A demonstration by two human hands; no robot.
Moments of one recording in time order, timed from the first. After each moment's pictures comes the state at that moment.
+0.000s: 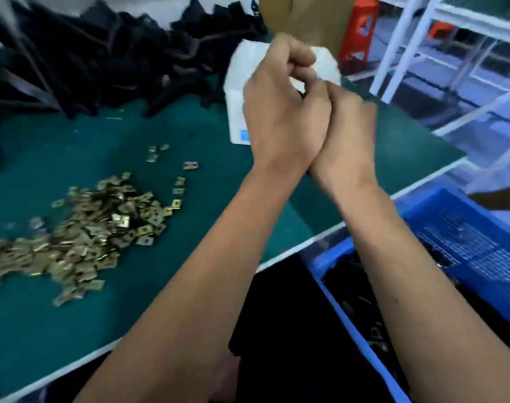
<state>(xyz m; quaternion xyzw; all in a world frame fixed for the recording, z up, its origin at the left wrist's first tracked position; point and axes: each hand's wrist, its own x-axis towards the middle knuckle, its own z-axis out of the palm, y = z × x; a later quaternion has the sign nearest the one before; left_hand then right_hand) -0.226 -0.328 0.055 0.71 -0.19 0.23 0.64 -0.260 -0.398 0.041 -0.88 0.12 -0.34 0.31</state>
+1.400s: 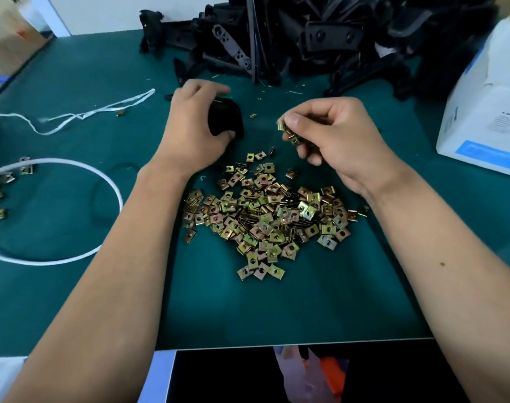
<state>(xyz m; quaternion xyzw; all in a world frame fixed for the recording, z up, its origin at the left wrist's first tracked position) -0.125 0.049 -0.016 0.95 -0.07 0.19 0.25 -0.129 -0.191 -0.012 -0.74 -0.13 0.05 0.66</state>
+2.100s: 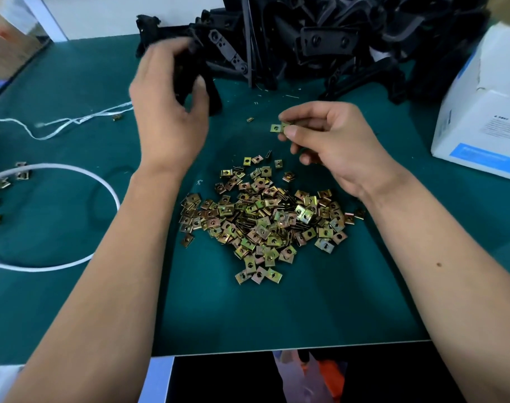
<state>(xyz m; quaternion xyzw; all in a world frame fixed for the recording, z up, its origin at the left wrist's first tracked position) -0.135 0.043 0.005 0.84 -0.06 0.44 0.31 -0.126 -0.194 -0.015 -0.72 -0.11 0.06 0.68</state>
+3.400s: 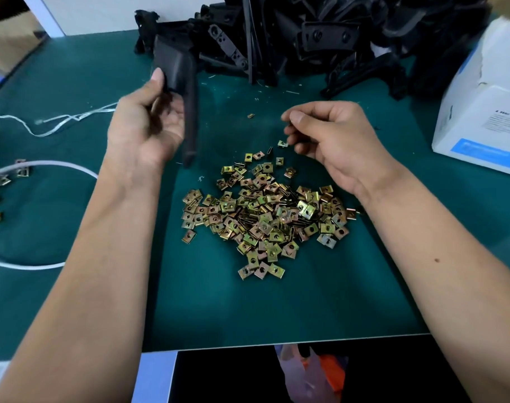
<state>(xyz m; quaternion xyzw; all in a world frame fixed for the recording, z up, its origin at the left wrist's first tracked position) -0.125 0.075 0.002 0.31 0.15 0.07 0.94 -0.131 -0.187 -0.012 -0.69 -0.05 0.07 0.72</state>
